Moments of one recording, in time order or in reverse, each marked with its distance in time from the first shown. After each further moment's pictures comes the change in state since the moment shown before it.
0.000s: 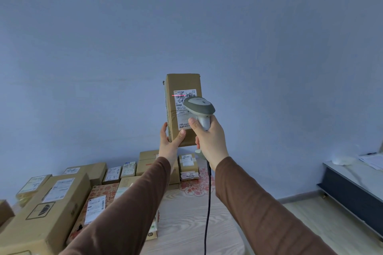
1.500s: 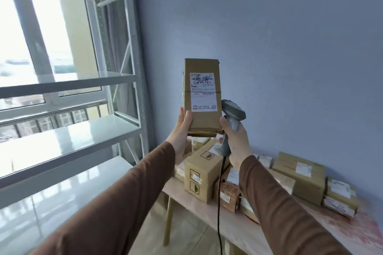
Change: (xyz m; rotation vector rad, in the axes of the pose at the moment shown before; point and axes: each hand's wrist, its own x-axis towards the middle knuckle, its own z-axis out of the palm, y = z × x) left_hand -0.259 0.194 -0.261 0.243 0.554 0.063; right_hand -0.149 -0.066 0.255 0.619 -0.676 0.394
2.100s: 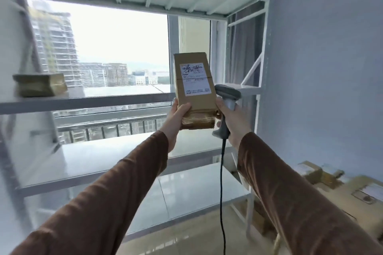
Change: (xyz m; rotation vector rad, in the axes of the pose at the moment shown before) left_hand -0.193 0.153 -0.440 0.204 0.490 0.213; right_hand -0.143 0.040 0.486 0.062 -0.514 0.089
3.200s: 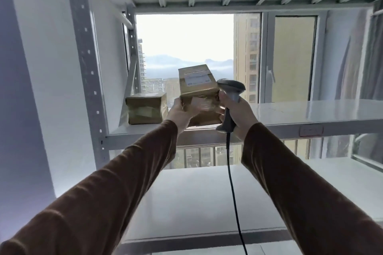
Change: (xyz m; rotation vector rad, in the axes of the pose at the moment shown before) left_hand 0.213 0.012 -0.541 0.453 0.411 0.079; right_hand 0.192 0.125 0.539 0.179 -0.386 0.030
